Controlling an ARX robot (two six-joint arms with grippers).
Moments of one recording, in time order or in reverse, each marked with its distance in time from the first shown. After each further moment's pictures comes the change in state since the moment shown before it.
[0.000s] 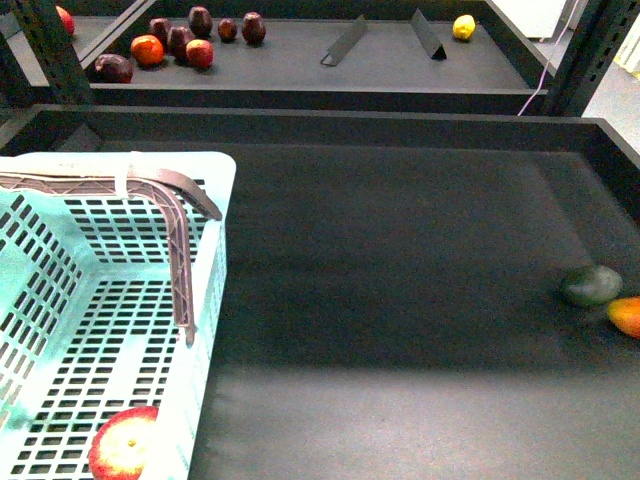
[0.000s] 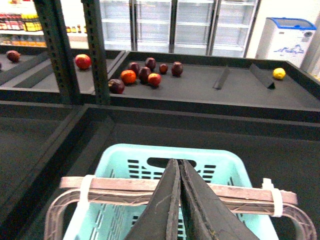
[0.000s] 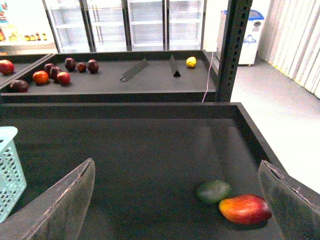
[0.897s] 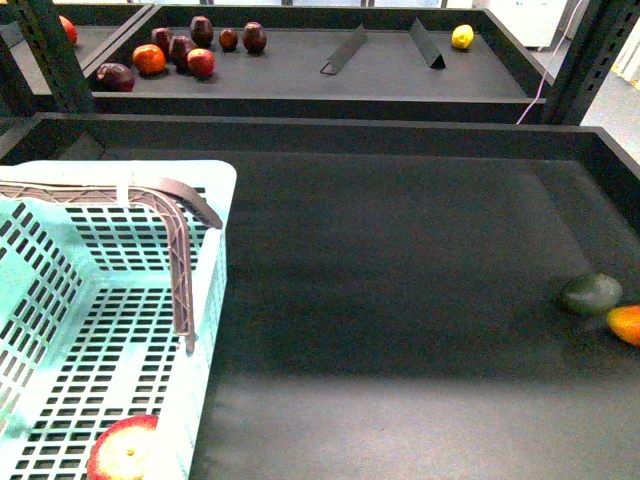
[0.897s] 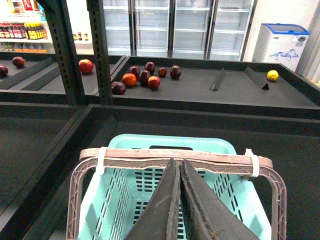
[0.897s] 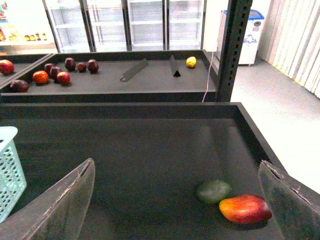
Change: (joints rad) left arm 0.001 -0.627 -0.117 -0.488 0.006 0.011; right arm 0.000 0.000 0.000 0.000 0.000 0.000
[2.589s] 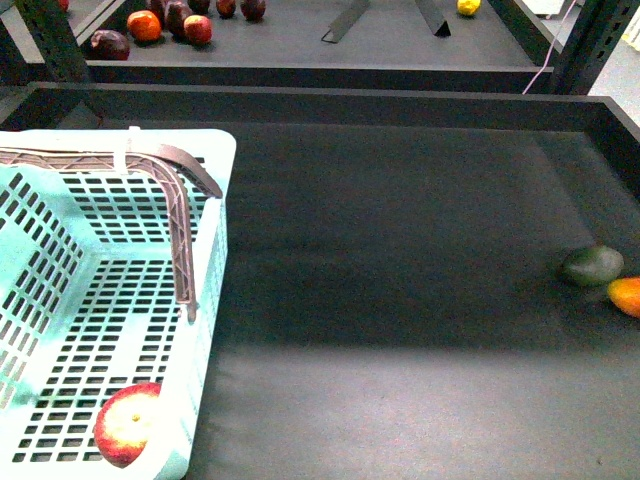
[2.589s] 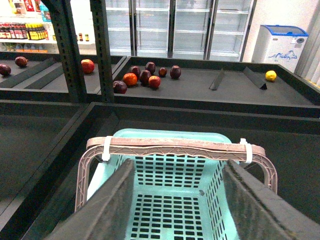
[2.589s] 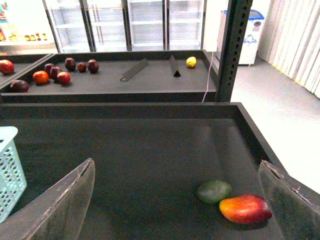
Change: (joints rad) left arm 0.000 -0.411 0.000 -0.412 0.000 0.000; right arm 0.000 0.000 0.000 0.000 0.000 0.000
